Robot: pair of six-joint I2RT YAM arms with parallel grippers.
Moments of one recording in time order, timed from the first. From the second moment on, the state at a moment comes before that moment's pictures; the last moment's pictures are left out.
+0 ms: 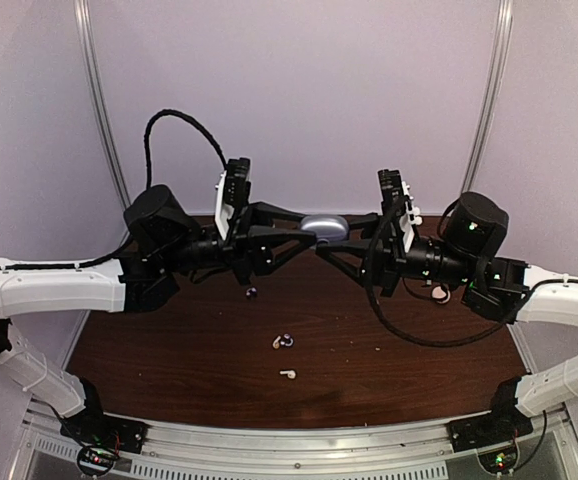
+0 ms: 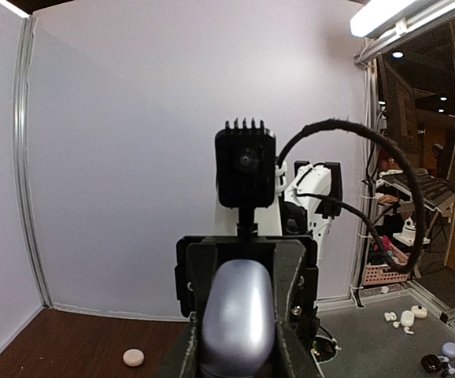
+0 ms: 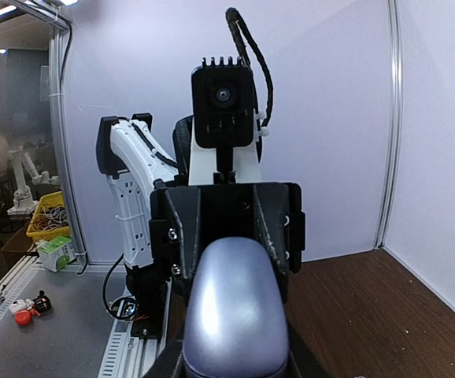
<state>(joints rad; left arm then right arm) -0.99 1.42 1.01 0.76 0.64 -0.20 0.97 1.14 0.89 0.42 -0.47 0.09</state>
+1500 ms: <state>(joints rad) -1.00 1.40 1.06 0.49 0.54 -0.15 0.96 1.10 0.88 0.20 -0.46 -0.05</state>
